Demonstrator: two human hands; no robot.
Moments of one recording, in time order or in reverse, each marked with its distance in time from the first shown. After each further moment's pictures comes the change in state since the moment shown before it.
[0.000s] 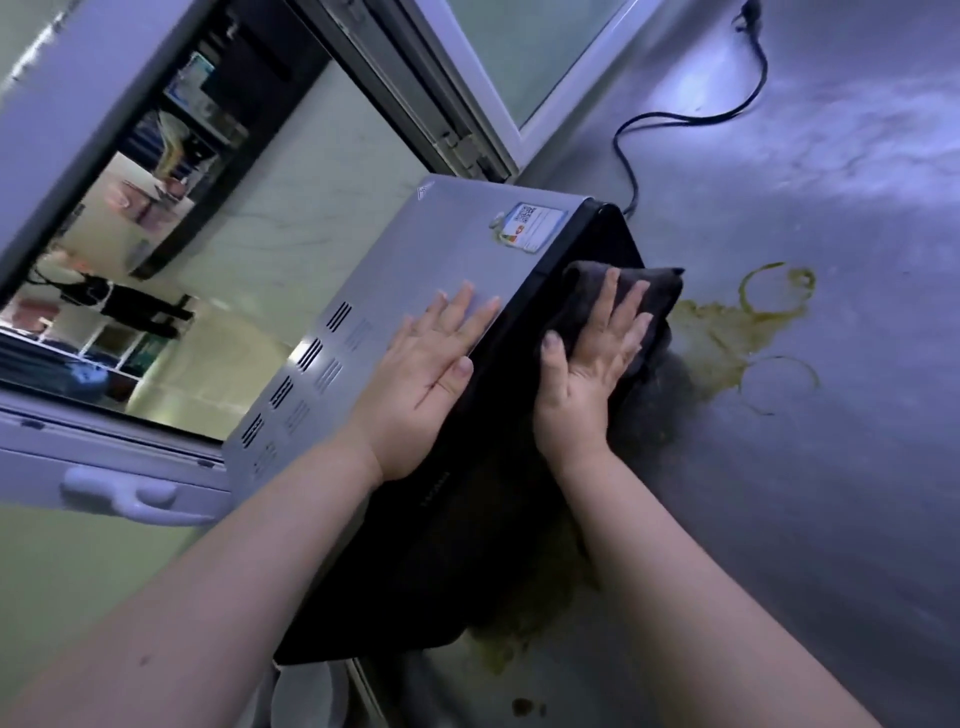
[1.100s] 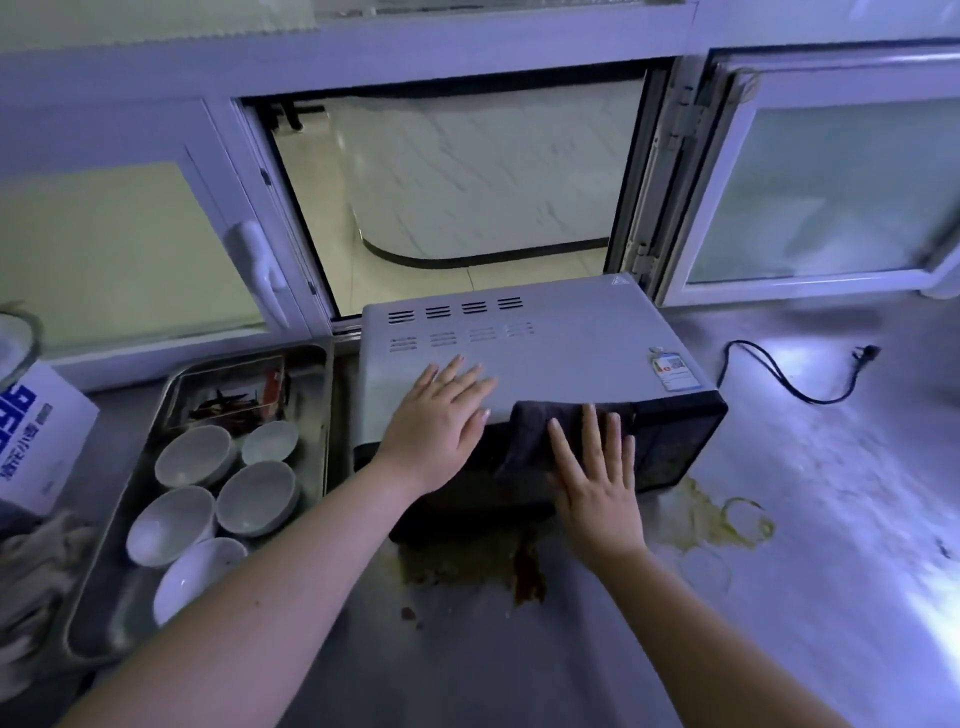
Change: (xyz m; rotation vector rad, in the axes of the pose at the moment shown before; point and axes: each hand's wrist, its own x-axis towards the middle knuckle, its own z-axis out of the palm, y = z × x) left_hand -0.130 0.031 -0.003 0.197 0.466 -0.482; right_hand -0.019 -0.055 -0.063 -0.967 -0.872 -0.913
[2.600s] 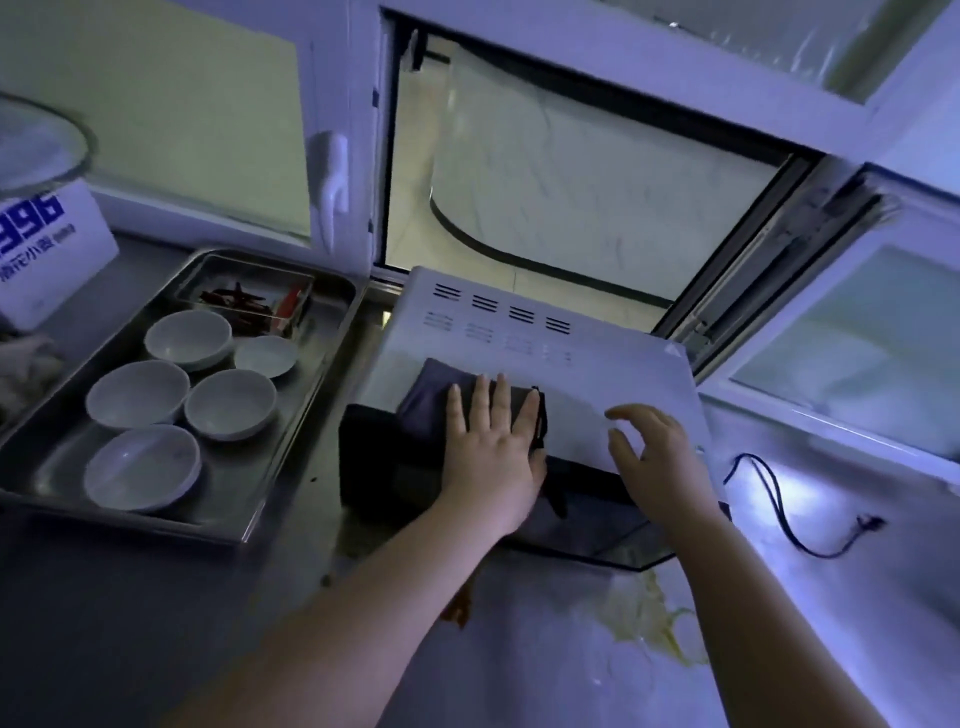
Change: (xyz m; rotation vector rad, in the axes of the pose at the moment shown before) left_hand 0.026 0.087 0.022 0.064 -0.197 -0.605; right_hand 0.119 0.043 -0.084 0.198 -0.241 -0.102
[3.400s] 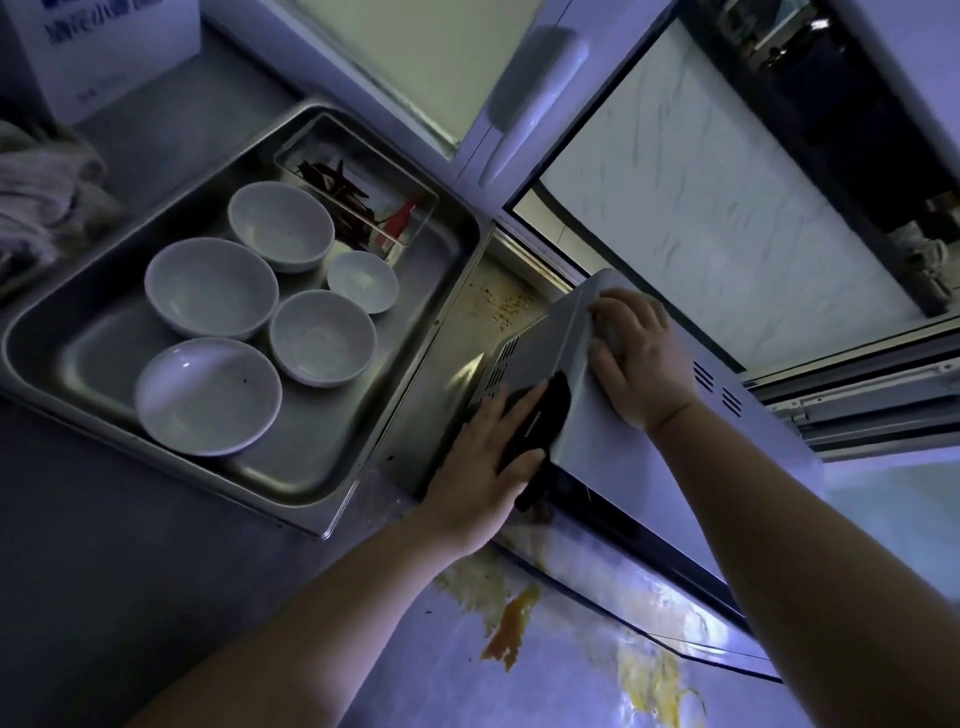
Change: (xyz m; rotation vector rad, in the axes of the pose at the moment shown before) left_hand 0.001 -0.192 0.079 -1.446 0.144 -0.061; right_hand 0.183 -0.168 0.137 -0.344 -0.200 -0.600
